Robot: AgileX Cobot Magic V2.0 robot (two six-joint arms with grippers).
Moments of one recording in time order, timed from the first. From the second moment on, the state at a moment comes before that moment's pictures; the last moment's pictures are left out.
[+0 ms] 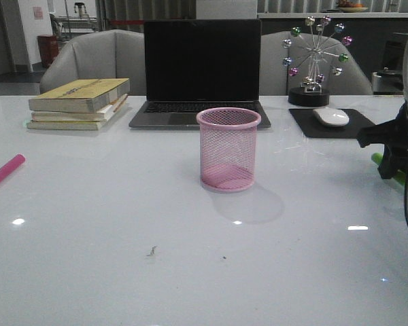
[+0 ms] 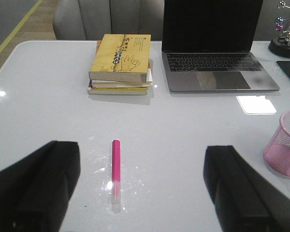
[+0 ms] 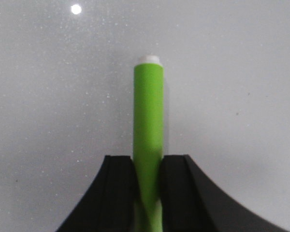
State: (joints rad) left arm -0.09 0.70 -0.73 -0.14 0.45 0.06; right arm -0.06 1.98 -1.19 0.10 0.35 -0.09
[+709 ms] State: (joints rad) left arm -0.09 0.70 -0.73 -0.14 0.45 0.06; right arm 0.13 1.61 -1.17 0.11 0.18 -0.14
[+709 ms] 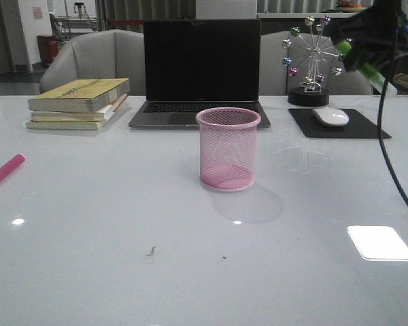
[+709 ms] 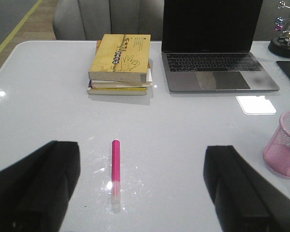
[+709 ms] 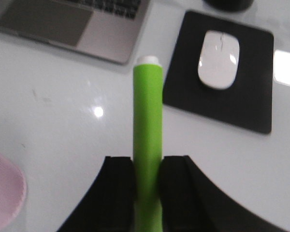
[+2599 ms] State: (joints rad) left arm -0.09 0.70 -0.73 -0.14 0.45 0.06; right arm 0.49 1.97 -0.90 0.11 -0.90 -0.09
